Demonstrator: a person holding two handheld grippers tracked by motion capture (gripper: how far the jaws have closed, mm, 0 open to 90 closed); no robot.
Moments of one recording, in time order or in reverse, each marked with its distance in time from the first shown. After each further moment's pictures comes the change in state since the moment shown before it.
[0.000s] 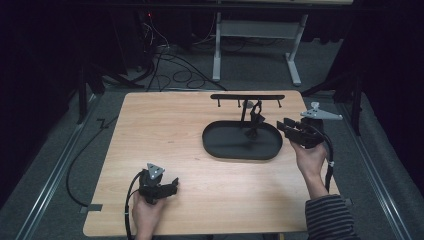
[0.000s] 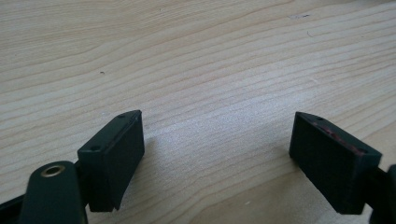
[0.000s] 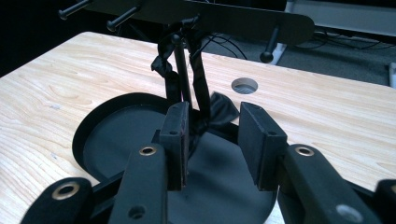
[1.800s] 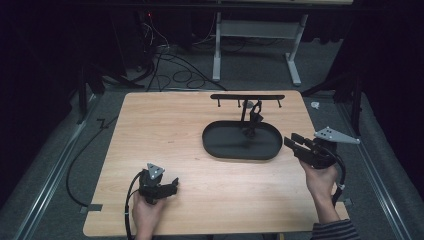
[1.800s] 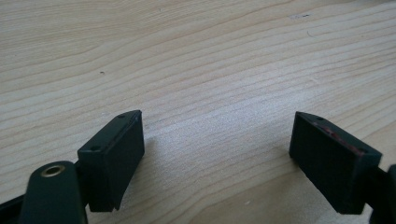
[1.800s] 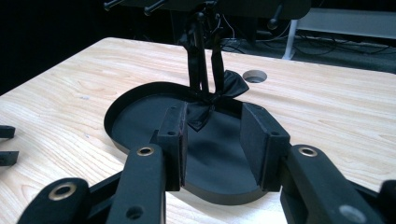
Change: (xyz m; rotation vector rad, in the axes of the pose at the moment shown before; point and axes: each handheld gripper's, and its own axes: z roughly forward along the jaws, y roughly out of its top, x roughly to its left) left arm 0.000 0.000 0.000 0.001 0.001 0.002; right arm 0.011 -0.038 -0.046 -0.060 0.043 0.021
